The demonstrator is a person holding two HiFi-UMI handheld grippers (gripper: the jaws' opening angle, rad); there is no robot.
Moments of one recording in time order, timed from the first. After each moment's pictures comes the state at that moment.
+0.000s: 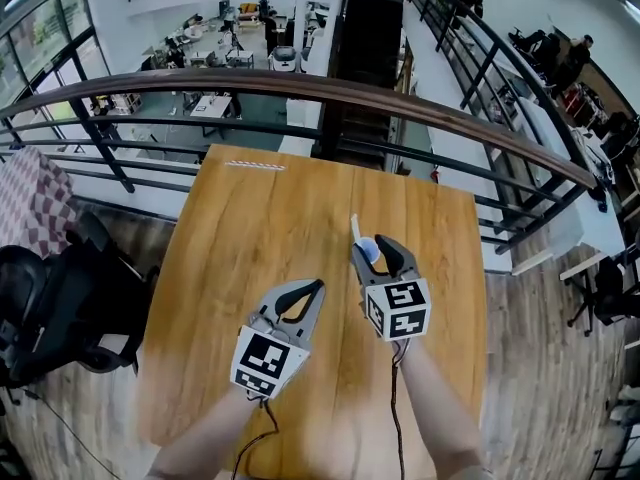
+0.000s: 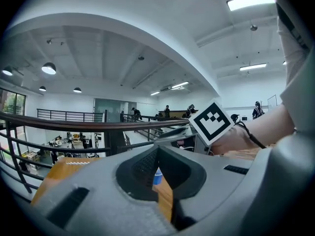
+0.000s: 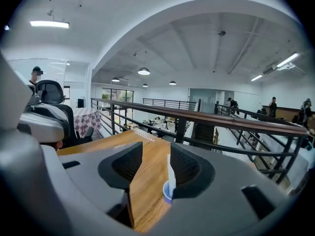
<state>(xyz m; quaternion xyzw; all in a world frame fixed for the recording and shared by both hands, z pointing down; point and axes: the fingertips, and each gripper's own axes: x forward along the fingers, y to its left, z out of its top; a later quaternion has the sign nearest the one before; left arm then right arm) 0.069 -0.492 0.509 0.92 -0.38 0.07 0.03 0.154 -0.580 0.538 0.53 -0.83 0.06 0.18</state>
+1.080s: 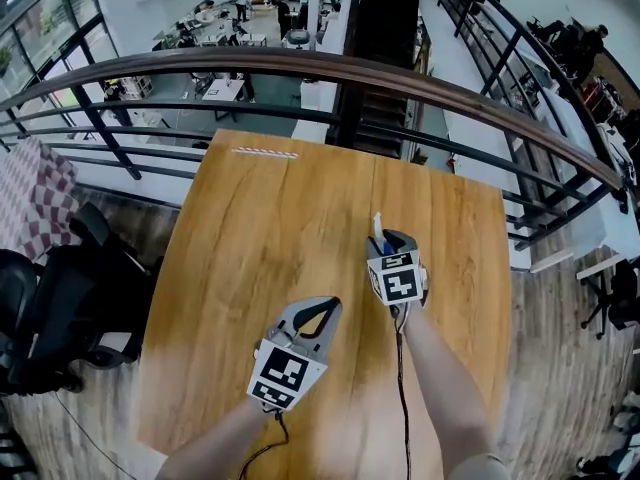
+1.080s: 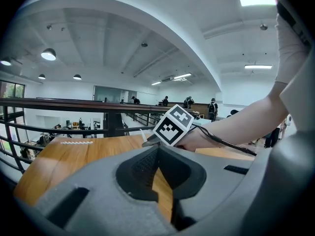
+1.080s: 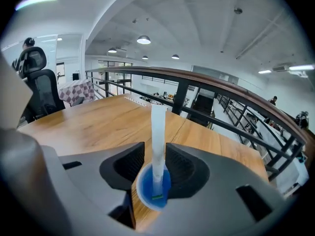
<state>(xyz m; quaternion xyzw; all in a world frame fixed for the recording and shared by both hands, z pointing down) 0.080 -0.513 0.598 0.92 -0.37 0.11 0.09 0.174 -0.671 0.693 0.52 -0.78 0.11 0.33</state>
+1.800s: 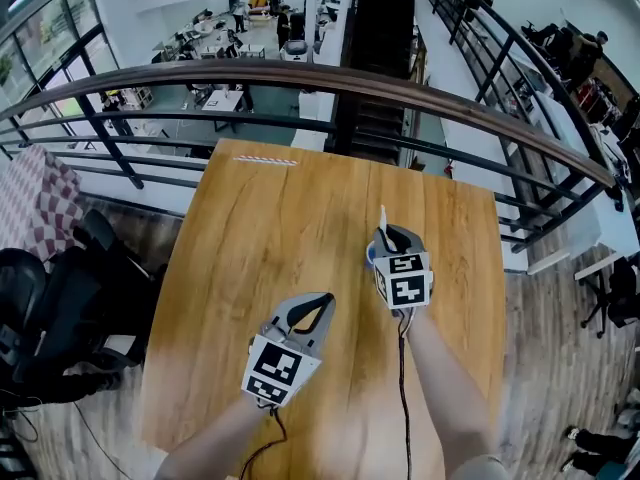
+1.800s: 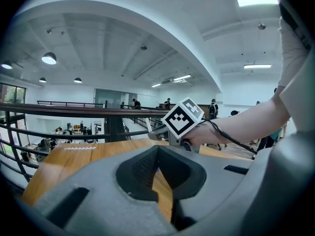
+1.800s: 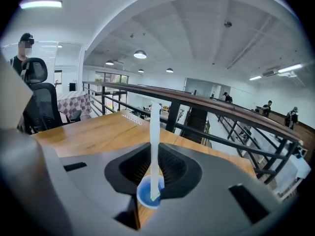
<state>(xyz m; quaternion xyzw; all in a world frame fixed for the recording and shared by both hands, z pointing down) 0.070 -0.500 0.571 0.92 -0.38 0.11 0.07 0.177 -0.653 0.620 0.55 -0.79 0.08 0.26</state>
